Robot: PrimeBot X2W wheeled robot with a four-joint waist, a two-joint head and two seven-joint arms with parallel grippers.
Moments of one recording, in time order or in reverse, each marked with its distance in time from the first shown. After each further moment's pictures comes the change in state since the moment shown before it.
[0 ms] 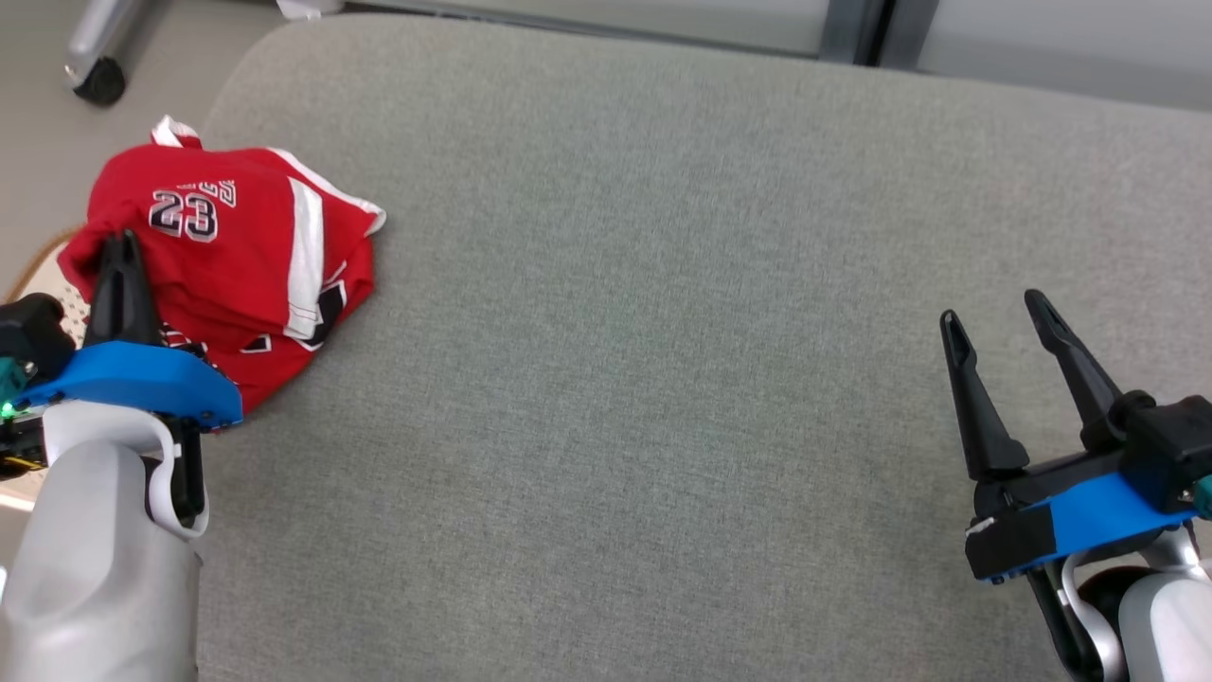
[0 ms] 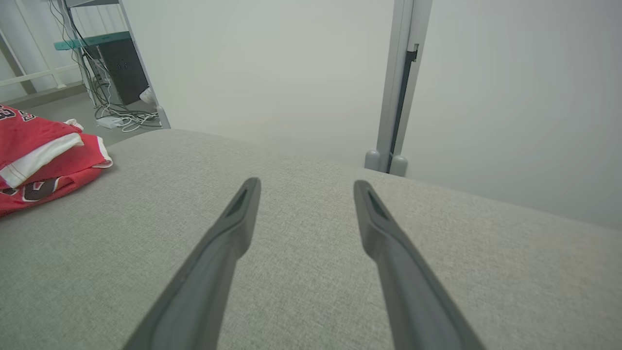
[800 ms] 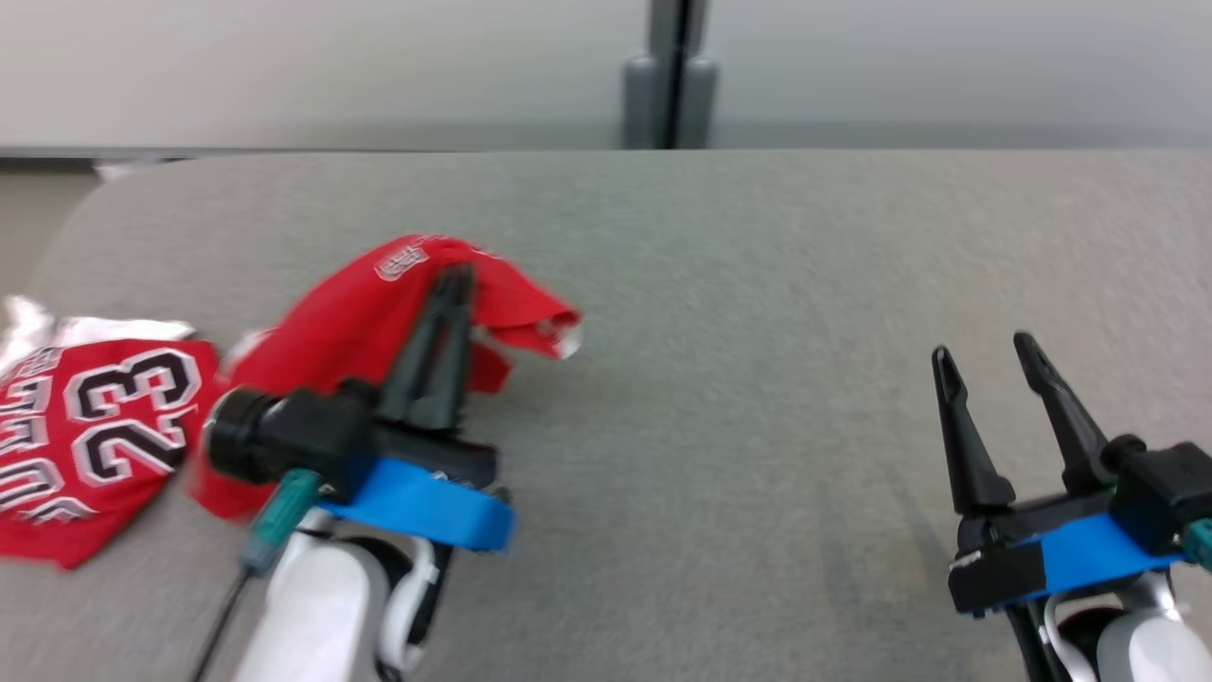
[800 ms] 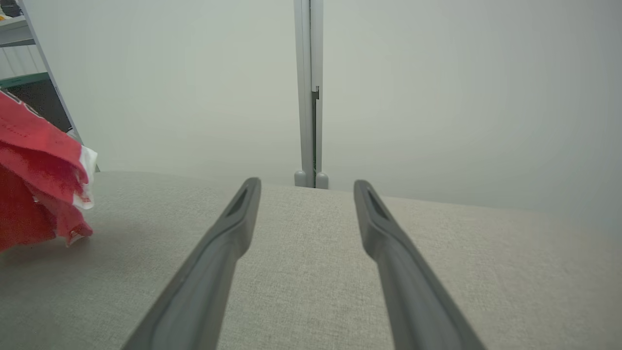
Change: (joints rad) left arm 0.367 -0.124 -0.289 -0.810 0.125 -0.012 0.162; right arm 0.073 0.071 -0.017 0.001 0.008 0.000 -0.044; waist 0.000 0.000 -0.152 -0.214
